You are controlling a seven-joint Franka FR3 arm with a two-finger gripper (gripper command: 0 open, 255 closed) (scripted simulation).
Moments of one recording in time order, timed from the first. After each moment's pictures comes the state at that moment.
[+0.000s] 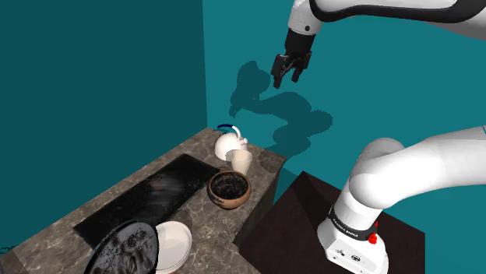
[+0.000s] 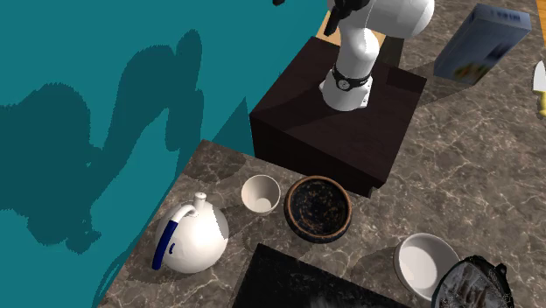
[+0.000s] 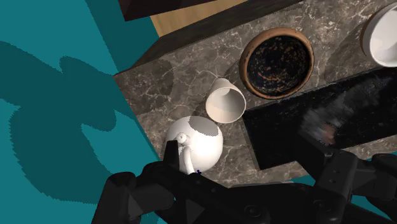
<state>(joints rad) -0.02 -0.82 -0.03 -2.34 -0.11 1.70 0.12</state>
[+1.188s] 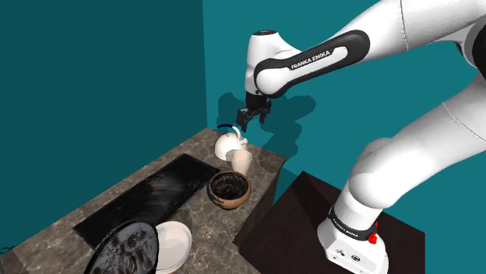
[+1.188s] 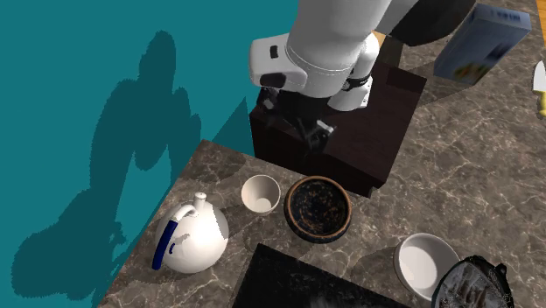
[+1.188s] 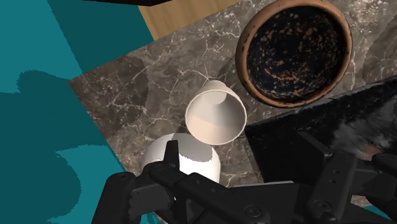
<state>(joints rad) -0.03 -0.45 0.05 -2.54 -0.14 2.19 0.29</state>
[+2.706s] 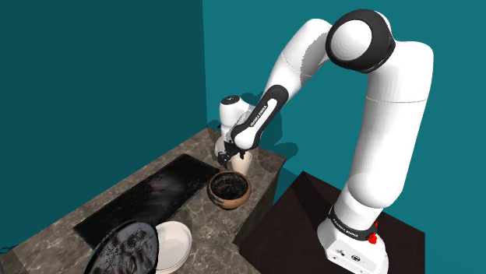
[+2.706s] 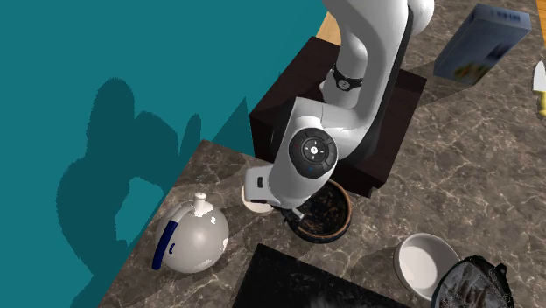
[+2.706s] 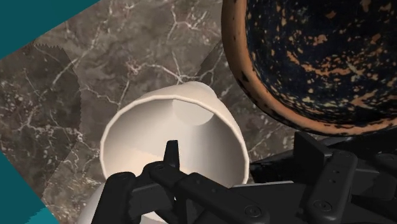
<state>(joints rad) -0.04 0.23 0.08 -2.41 -0.38 2.65 0.59</state>
